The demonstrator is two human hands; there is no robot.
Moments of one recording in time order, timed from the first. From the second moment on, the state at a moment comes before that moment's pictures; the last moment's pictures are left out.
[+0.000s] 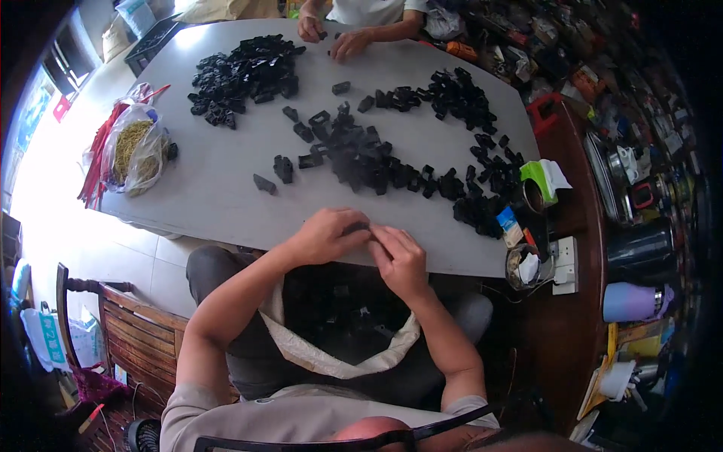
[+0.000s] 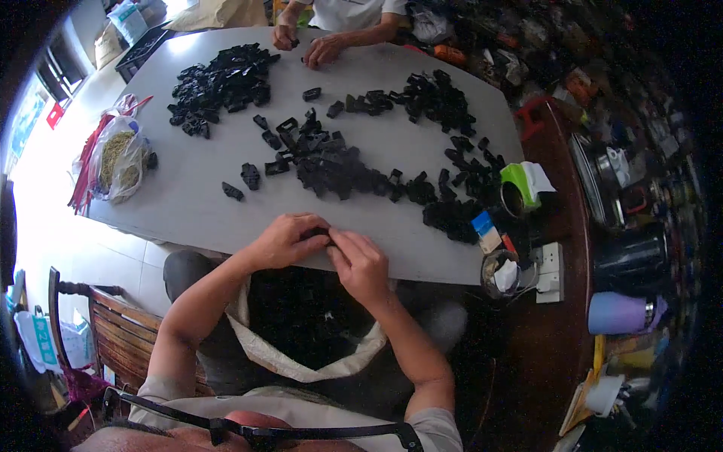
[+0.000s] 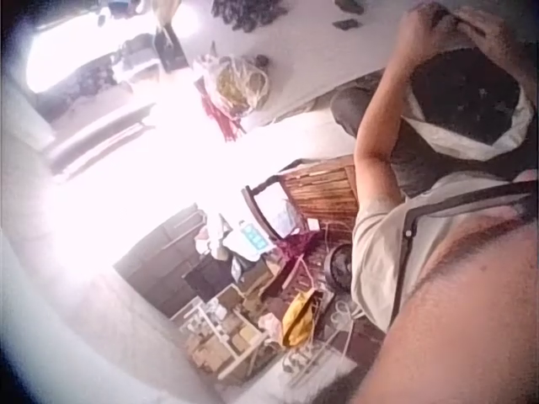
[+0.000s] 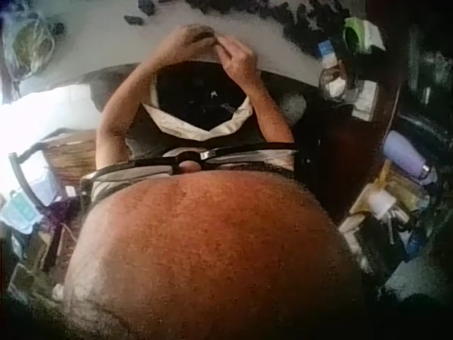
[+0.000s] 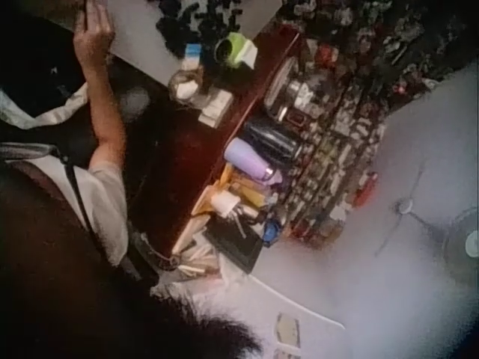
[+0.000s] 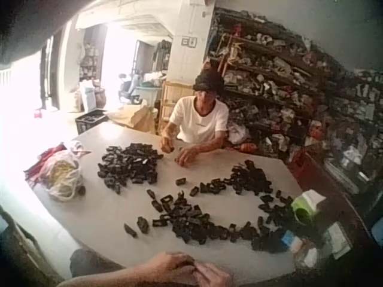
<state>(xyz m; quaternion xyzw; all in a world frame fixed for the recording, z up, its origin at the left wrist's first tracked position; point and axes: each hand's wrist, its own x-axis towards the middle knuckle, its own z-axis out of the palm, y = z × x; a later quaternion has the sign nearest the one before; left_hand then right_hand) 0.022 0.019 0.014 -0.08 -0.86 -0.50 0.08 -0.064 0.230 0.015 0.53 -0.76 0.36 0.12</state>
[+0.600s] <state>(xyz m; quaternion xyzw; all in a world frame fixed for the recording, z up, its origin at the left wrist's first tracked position) 0.060 -0.017 0.073 0.17 -0.90 -0.40 0.03 -0.075 0.252 0.037 0.55 -0.71 0.38 -0.24</state>
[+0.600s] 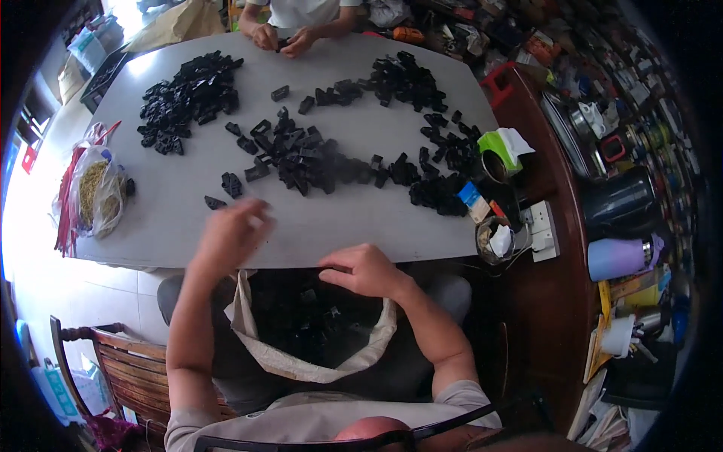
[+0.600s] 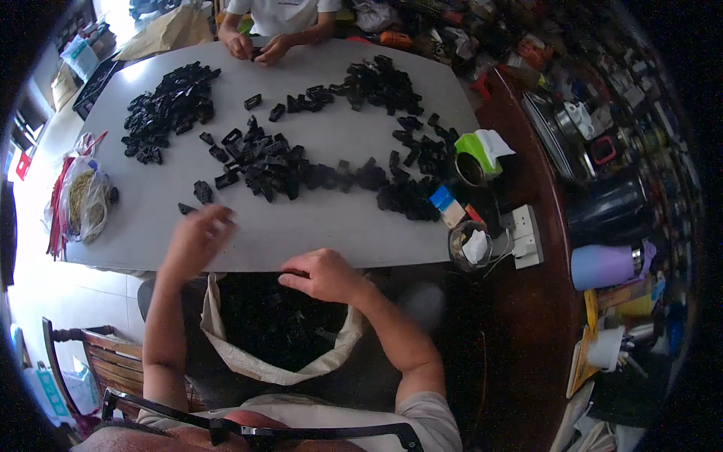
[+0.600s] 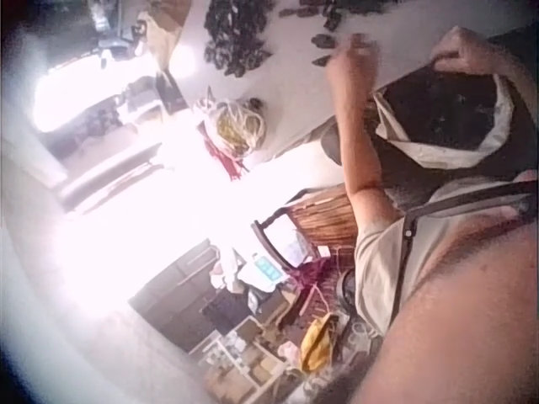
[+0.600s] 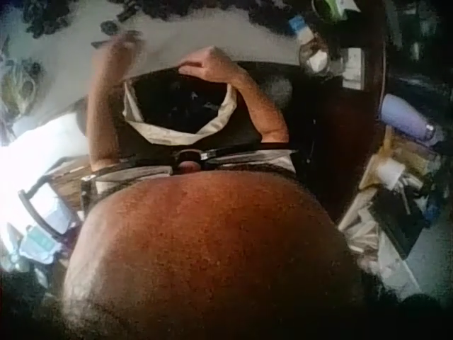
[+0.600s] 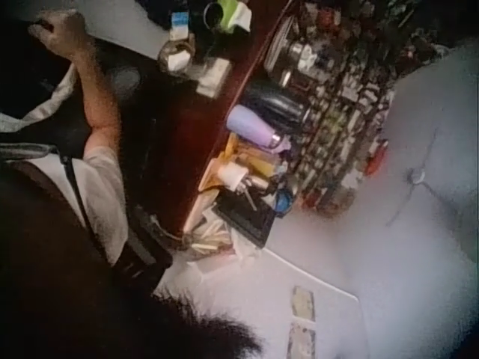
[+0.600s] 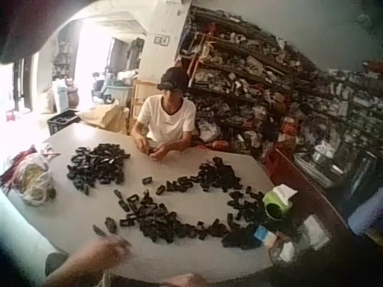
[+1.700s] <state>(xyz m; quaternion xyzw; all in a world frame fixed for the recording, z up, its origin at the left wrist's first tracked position) 0.046 -0.016 0.024 0.14 -0.96 -0.17 0.17 -0.128 0.255 0.010 0.31 -0.88 0.35 0.08</state>
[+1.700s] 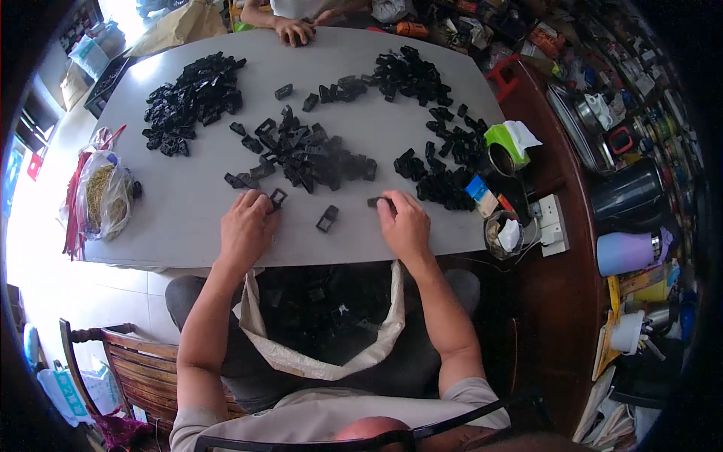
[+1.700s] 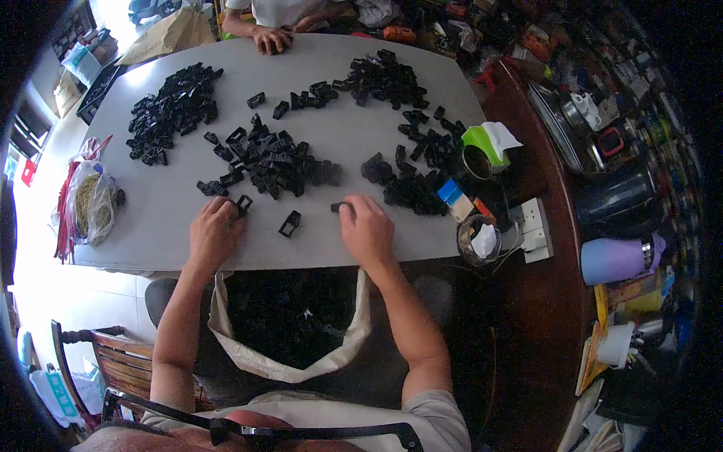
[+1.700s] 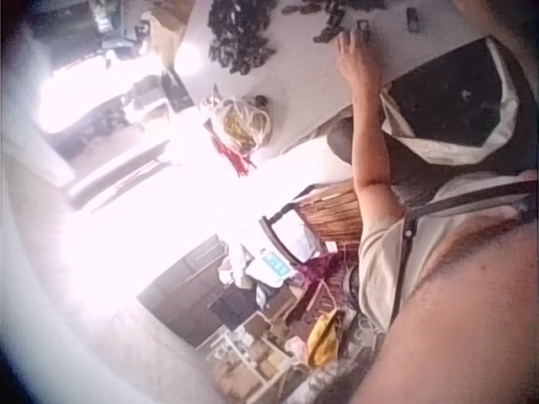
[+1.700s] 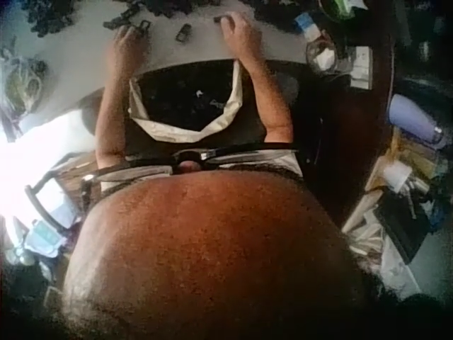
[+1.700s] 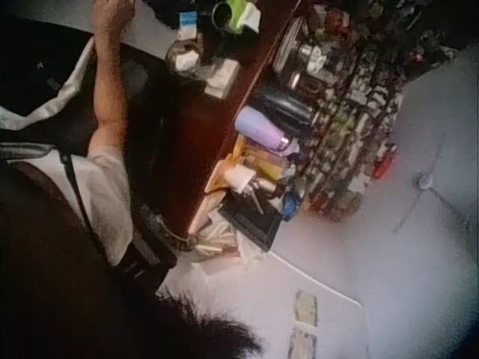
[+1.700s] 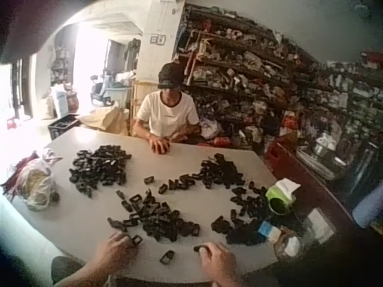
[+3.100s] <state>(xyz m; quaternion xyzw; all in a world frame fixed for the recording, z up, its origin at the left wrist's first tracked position) 0.057 0.034 0.028 0.02 -0.75 -0.66 0.04 -0.044 0.243 0.031 0.45 -0.73 0.52 0.02</state>
